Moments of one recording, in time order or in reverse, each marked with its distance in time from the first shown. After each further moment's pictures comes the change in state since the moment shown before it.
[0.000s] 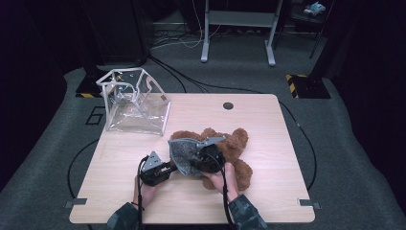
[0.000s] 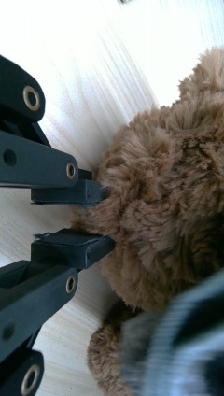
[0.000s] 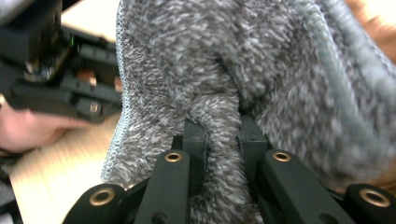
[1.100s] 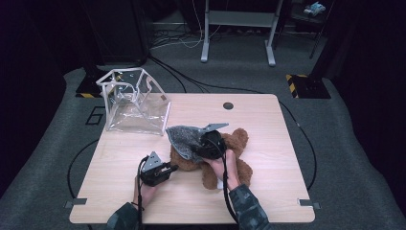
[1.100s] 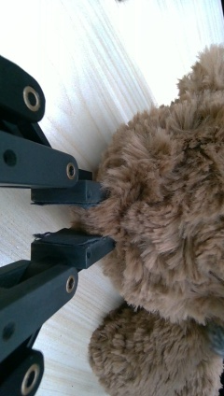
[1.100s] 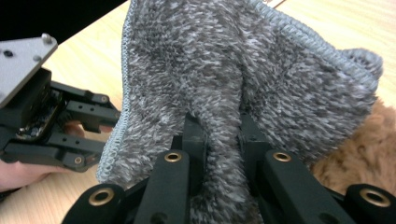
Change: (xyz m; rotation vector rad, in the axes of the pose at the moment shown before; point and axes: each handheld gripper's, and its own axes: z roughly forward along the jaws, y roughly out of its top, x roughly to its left) left arm 0.000 0.000 0.000 -0.004 0.003 0.021; right arm -0.016 0.036 -0.014 -0.066 -0.041 0.010
